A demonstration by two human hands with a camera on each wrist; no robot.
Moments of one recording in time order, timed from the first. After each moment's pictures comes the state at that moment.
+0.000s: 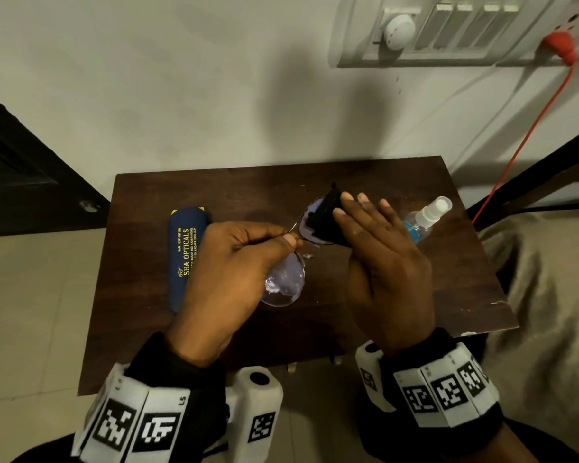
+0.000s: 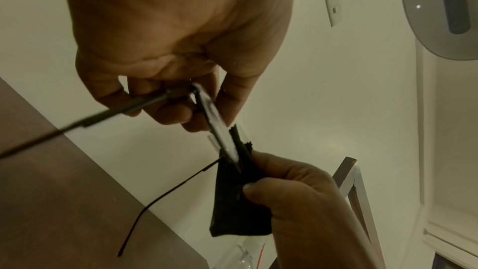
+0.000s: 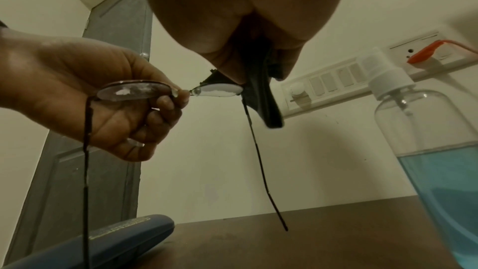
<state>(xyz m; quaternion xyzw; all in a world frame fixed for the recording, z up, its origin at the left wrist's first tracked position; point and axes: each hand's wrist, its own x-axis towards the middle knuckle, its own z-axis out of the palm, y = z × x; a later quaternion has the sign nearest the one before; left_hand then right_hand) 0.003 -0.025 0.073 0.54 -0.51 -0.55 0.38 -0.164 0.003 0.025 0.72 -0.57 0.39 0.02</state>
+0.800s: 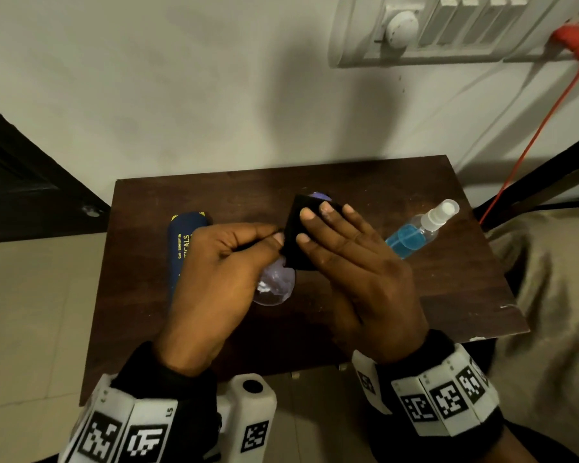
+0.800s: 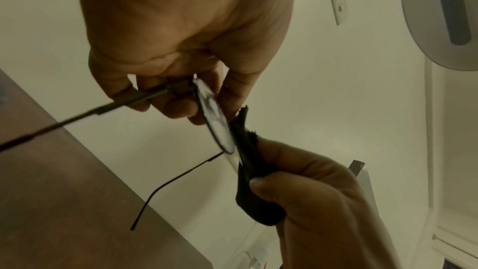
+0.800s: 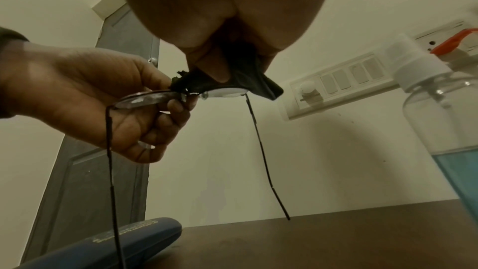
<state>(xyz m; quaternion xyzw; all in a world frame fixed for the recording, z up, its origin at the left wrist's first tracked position) 0.010 -0.030 0.066 0.52 -0.52 -0.53 0.42 -0.157 -0.002 0.024 0.80 -0.47 0.37 -0.04</state>
